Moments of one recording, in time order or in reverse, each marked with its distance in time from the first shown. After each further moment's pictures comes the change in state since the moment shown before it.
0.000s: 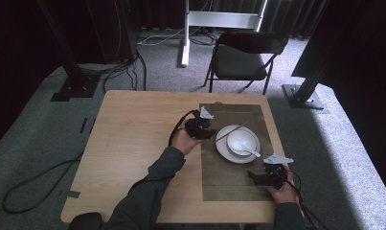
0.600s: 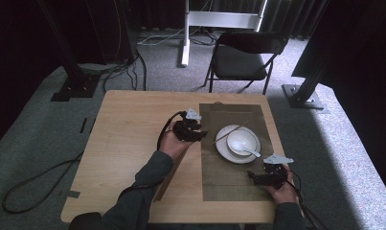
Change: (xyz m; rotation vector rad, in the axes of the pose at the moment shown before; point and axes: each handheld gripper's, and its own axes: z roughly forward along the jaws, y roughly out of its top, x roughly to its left) left arm 0.007 -0.019 -0.037 -0.020 -0.022 -0.044; right arm 0.000 0.000 0.000 0.000 0.000 0.000
